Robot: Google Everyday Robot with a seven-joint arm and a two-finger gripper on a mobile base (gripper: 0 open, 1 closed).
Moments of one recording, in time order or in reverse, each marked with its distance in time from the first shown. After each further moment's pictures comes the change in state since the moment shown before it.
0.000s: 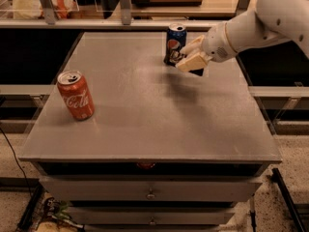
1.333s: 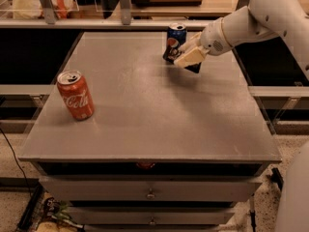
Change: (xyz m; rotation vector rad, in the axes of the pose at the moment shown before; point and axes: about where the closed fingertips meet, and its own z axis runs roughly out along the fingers) arm 0.004 -0.043 0.021 -0.004 -0.019 0.048
